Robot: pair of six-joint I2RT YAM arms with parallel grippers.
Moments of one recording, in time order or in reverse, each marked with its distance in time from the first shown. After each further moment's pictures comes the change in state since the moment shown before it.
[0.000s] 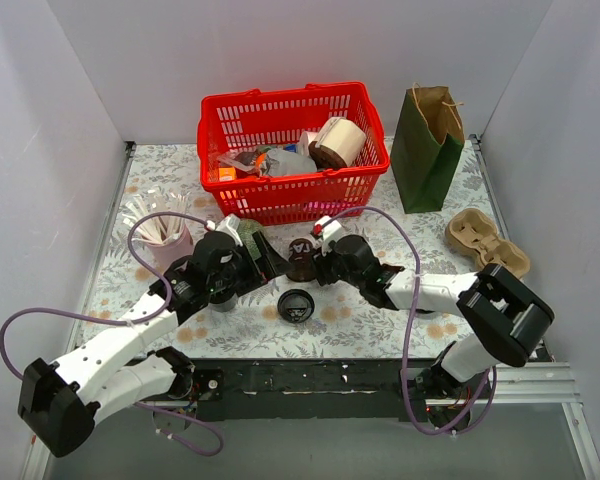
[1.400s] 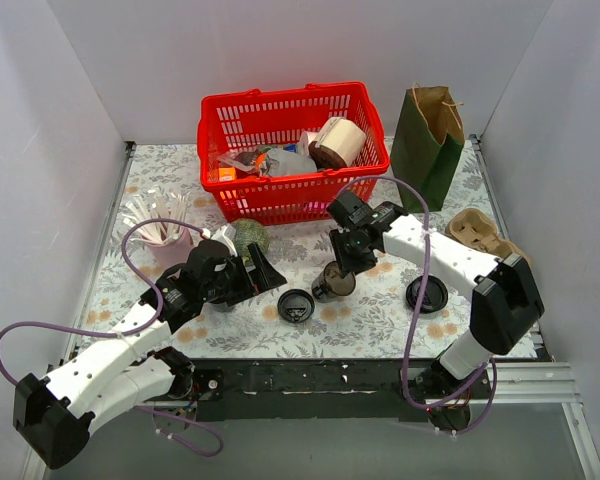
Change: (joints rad) left arm 0.000 -0.098 -0.030 -0.130 0.002 0.061; right arm -0.114 0.103 0.620 -1.272 -0.023 0.378
